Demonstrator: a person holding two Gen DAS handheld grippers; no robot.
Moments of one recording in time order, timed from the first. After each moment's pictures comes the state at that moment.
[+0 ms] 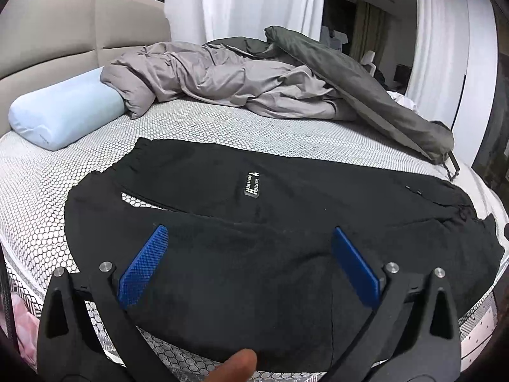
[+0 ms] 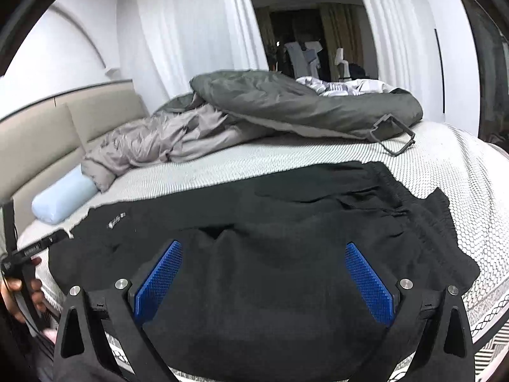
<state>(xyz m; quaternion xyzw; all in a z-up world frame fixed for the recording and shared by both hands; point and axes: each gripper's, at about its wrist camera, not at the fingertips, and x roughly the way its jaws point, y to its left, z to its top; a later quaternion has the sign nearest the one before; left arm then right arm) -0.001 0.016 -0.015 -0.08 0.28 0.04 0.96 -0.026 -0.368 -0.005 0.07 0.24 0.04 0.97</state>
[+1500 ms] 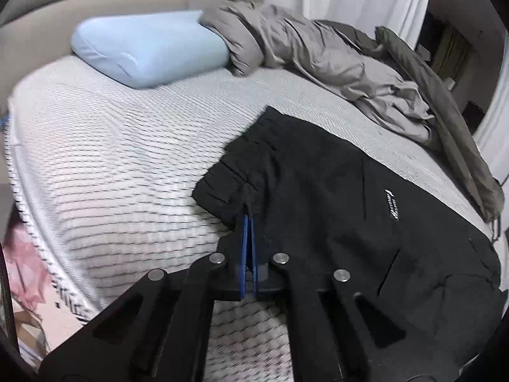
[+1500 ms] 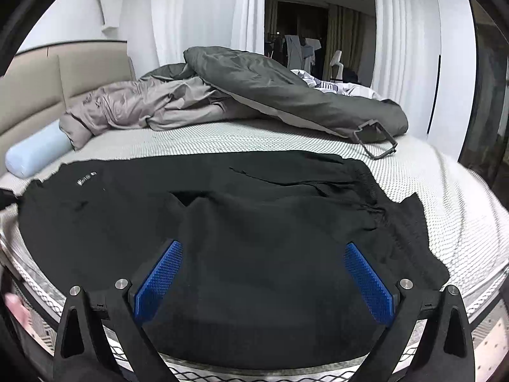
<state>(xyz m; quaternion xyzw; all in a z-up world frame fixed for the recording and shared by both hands) 0.008 0.213 -0.061 -0.19 0.34 0.19 0.90 -0.027 -0.350 -0.021 -0.04 0.29 -0.01 0.96</state>
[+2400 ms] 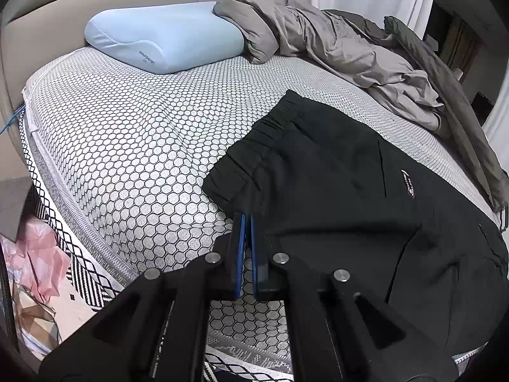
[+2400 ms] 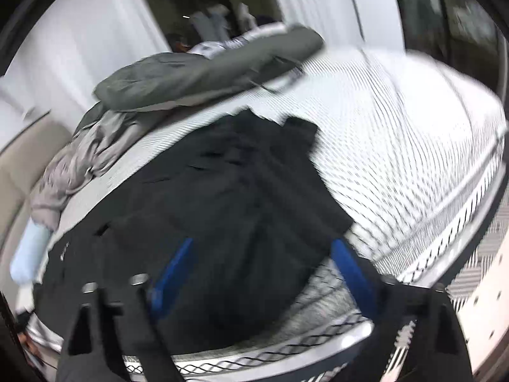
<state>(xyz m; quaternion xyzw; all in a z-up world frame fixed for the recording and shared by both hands) -0.028 0.223 -0.066 -0.19 0.37 0.20 0.89 -0.029 -0.528 -0.041 0.21 0.37 -0.11 0.90</state>
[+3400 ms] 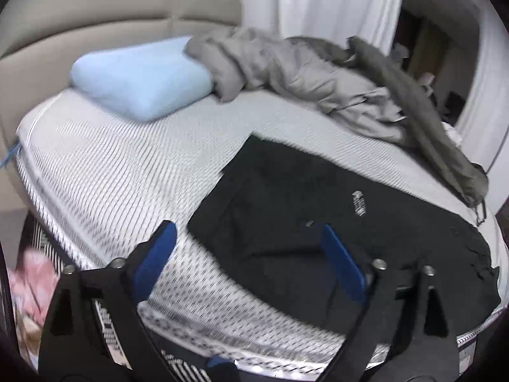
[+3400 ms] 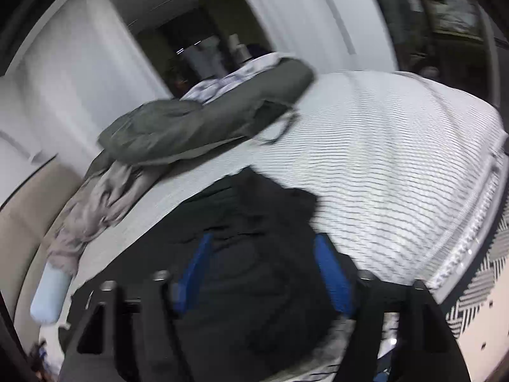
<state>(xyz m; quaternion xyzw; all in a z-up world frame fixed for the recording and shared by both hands) -0.044 0.189 0.017 -0.15 0.31 0.14 0.93 -0.017 -0.562 0.024 0.24 0.29 -0.09 0.92</state>
